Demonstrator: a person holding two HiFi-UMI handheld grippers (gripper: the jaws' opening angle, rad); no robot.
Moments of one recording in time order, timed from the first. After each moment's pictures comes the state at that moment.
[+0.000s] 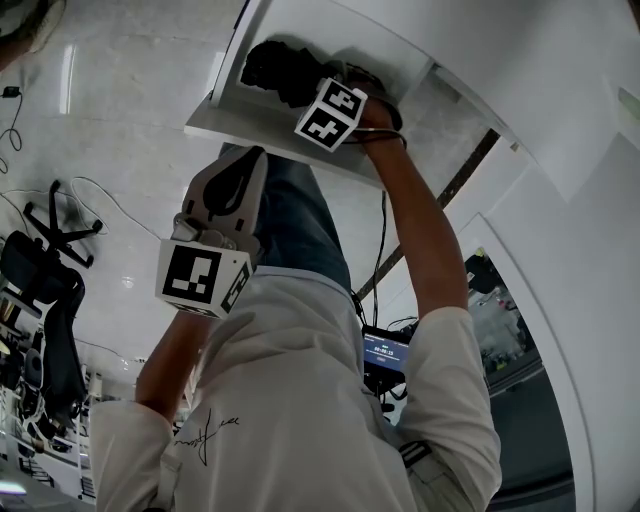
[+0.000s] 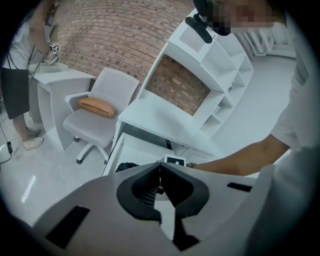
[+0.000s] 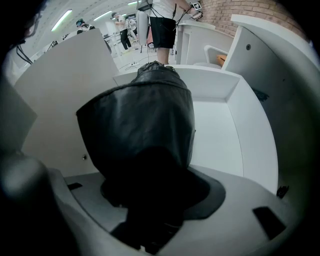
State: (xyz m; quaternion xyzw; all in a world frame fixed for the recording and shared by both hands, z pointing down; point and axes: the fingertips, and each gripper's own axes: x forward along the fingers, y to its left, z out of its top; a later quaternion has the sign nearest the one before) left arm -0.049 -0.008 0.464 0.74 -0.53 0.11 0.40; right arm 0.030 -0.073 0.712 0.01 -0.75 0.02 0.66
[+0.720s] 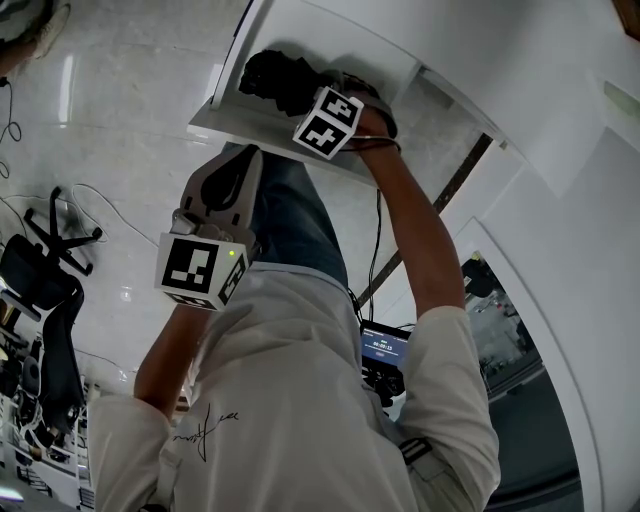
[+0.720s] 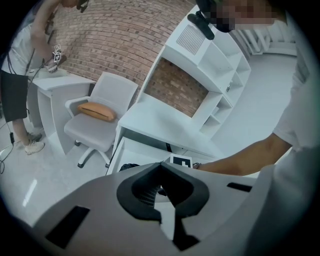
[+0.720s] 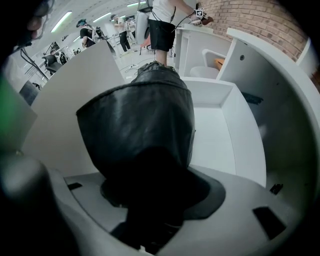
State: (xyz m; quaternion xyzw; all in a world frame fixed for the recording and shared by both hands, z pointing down) left arm -0.055 -0.007 0.450 0.74 -0.54 0.11 0.38; right arm 0.031 -0.068 0.686 0.02 -0.76 0.02 0.65
